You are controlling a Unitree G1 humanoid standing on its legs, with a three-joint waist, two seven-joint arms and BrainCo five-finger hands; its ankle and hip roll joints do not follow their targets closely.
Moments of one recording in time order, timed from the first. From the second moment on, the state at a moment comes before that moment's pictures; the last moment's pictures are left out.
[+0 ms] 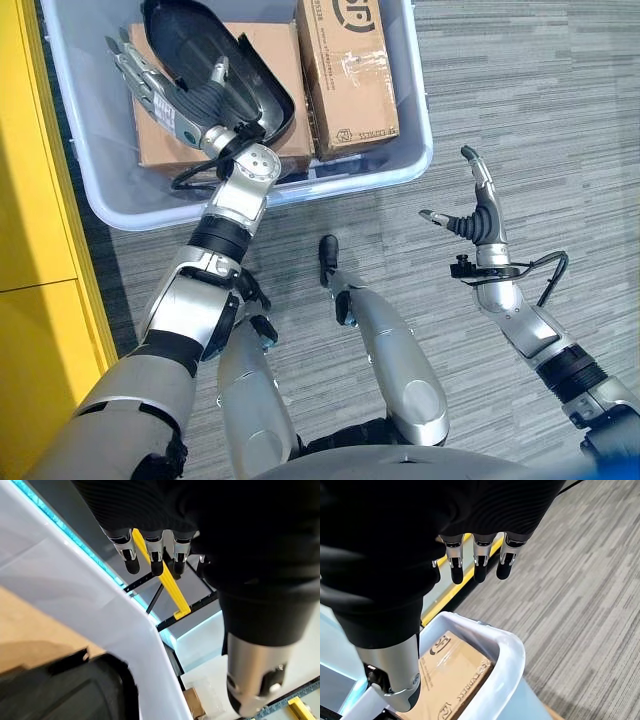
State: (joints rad) left arm -1.00 0.36 -0.25 0.70 -0.07 -0.01 1.29; right arm -0.31 -0.57 0.46 0.14 -0.10 -0.22 -0.67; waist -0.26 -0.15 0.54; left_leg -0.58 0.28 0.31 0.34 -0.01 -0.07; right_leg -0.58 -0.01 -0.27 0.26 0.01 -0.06
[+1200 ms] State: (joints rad) left arm -1.09 0.39 -0.28 0.87 -0.30 0.08 1.15; right arm -0.35 -0.61 0.50 0.15 -0.04 -0.12 -0.64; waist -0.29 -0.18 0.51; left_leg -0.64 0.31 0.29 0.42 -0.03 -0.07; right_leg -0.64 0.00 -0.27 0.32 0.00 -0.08
